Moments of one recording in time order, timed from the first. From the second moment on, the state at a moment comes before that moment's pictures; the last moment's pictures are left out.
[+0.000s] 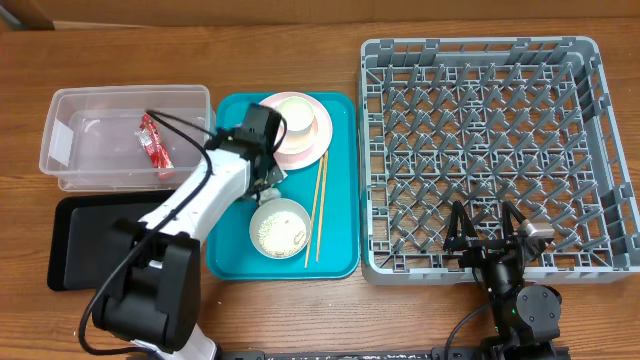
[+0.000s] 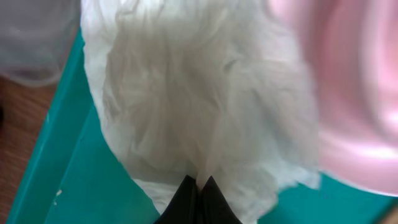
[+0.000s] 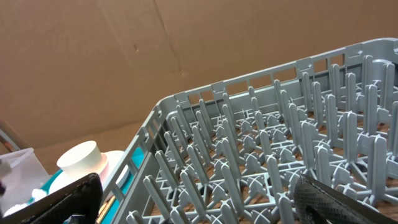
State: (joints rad) left arm -0.29 1.78 1.17 -0.74 -0.20 -0.75; right arm 0.16 0.01 0.02 -0.03 0.05 0.33
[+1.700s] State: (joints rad) left arm 0.12 1.86 1.59 -0.99 -0.22 -0.64; right arm 0.16 0.01 0.02 -0.03 0.05 0.33
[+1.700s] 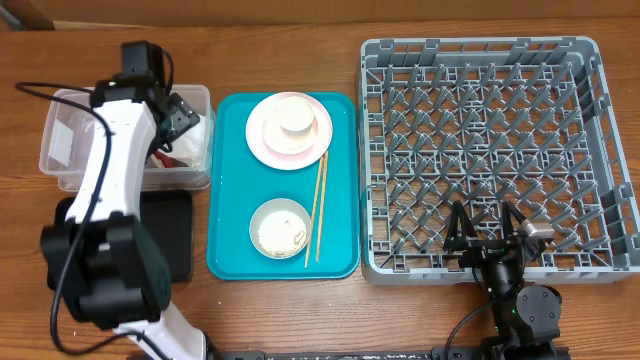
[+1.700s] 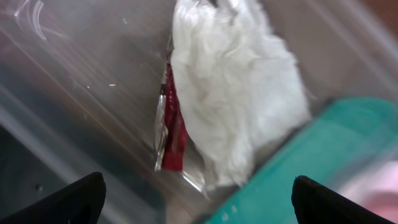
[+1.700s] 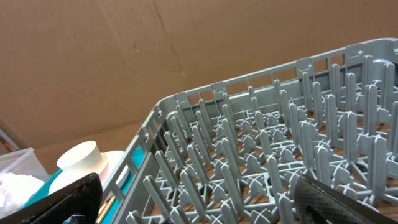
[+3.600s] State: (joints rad) left arm -0.64 1.72 1.31 -1.07 0.02 -0.50; right arm 0.16 0.01 0.02 -0.03 0.05 0.33
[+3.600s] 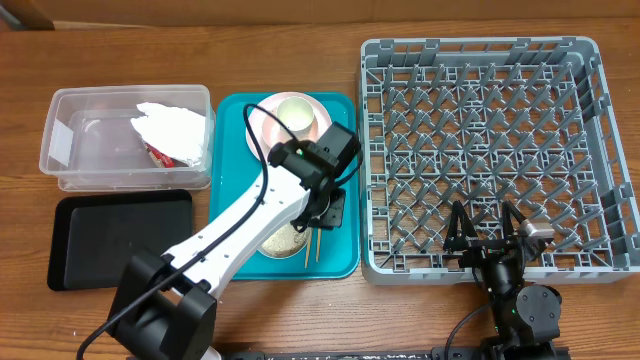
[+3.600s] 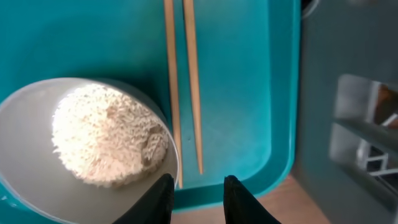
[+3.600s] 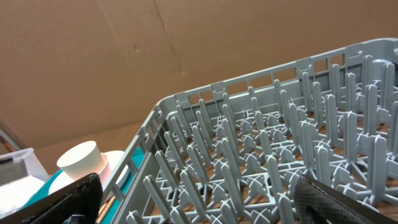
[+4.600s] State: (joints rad) left arm -0.64 1.72 1.12 -0.89 0.00 -0.52; right arm 0.16 0.01 0.02 -0.03 0.05 0.33
